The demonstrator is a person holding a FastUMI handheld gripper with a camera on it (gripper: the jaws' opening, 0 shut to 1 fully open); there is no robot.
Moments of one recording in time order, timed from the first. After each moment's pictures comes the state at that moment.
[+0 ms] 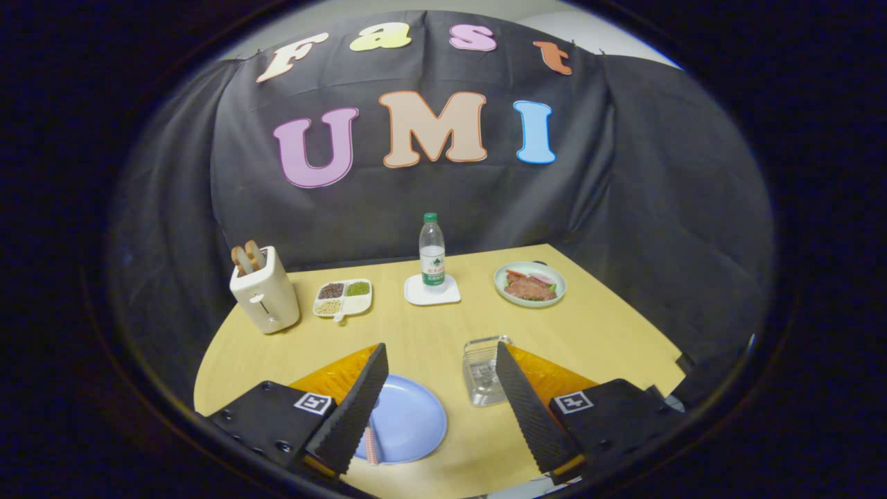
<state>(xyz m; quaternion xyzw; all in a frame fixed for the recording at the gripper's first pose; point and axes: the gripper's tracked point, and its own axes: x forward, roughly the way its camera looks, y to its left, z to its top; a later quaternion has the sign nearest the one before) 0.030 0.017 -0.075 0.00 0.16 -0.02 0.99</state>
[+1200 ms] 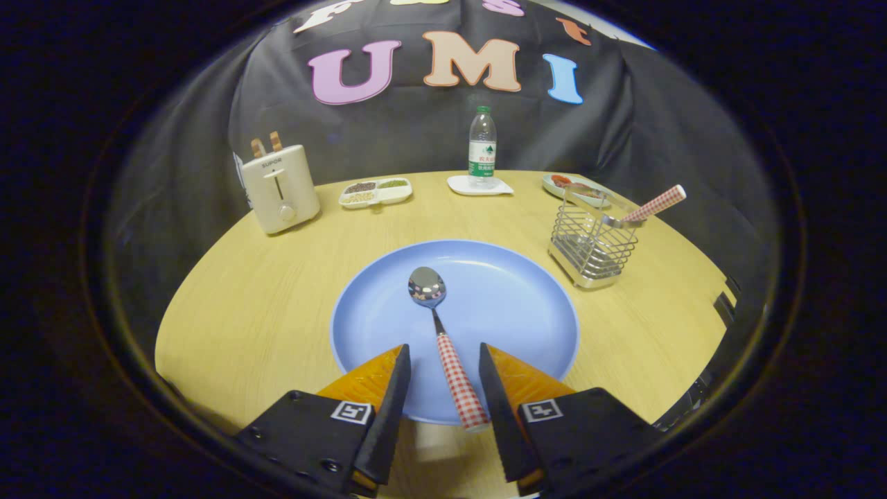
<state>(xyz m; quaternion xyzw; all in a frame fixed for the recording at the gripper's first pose) -0.001 0.092 -0.277 -0.03 0.26 -0.03 0.97</state>
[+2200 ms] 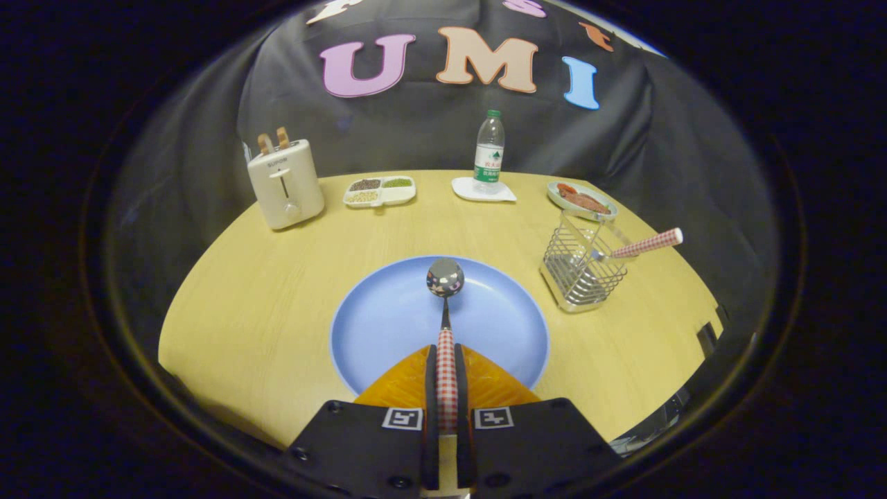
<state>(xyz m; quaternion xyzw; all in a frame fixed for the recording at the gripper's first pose) -0.004 0.078 -0.224 -0.07 0.28 0.00 0.96</state>
